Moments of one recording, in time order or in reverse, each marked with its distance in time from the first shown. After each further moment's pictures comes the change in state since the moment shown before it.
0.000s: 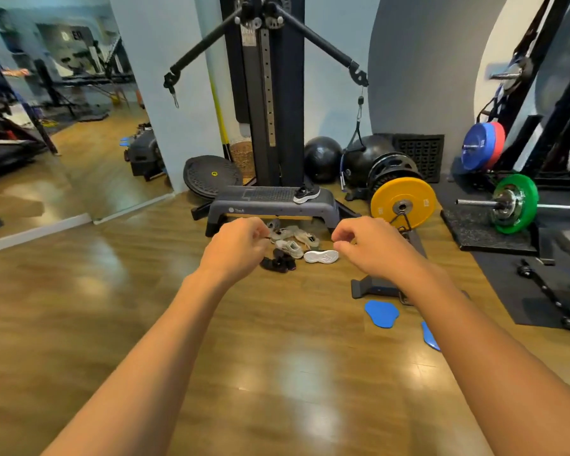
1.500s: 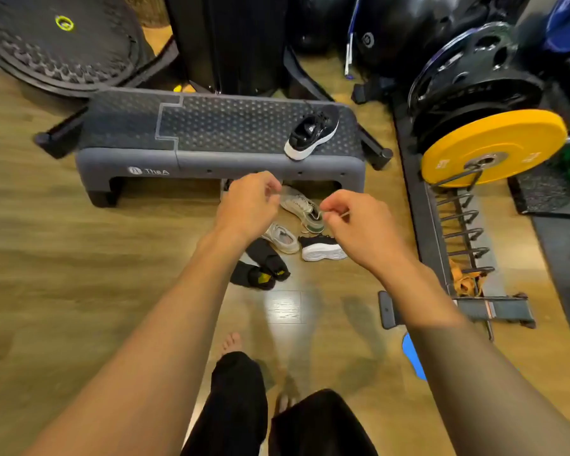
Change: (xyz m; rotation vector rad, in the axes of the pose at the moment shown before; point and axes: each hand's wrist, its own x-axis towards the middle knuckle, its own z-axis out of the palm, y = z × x) left_hand 0.919 -0.404 0.428 -0.226 -0.393 -0.134; right_hand 0.923 0.249 0.395 0.124 -0.112 0.444
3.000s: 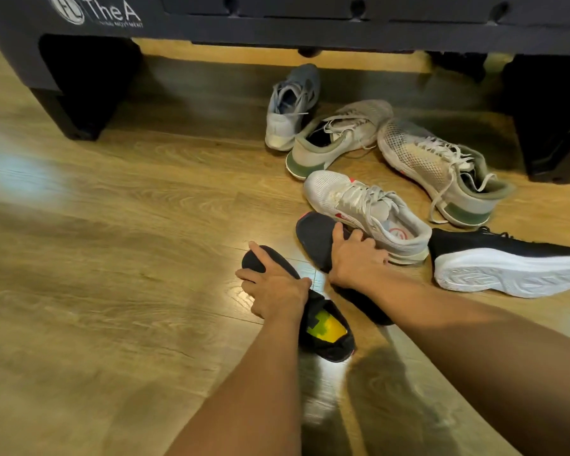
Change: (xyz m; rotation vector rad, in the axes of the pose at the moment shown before) left_hand 0.140 -0.435 0.460 0.011 0.065 -0.956; right_hand 0.246 0.249 0.606 -0.591 -0.546 0.054
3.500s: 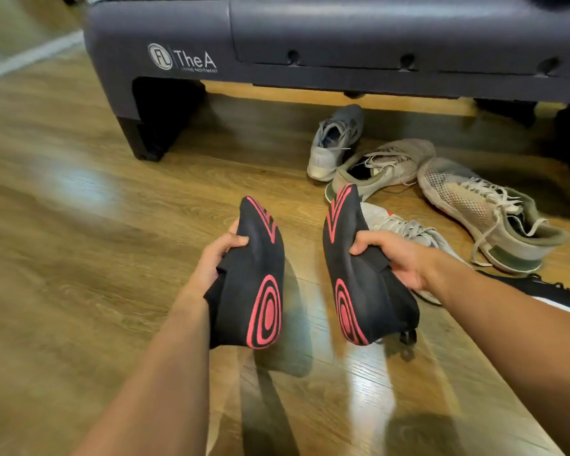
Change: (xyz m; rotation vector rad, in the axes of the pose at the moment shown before) left_hand 0.047 -0.041 -0.148 -1.280 -0.460 0.316; right_hand -0.001 0.016 -0.065 1.386 -0.646 -0.259
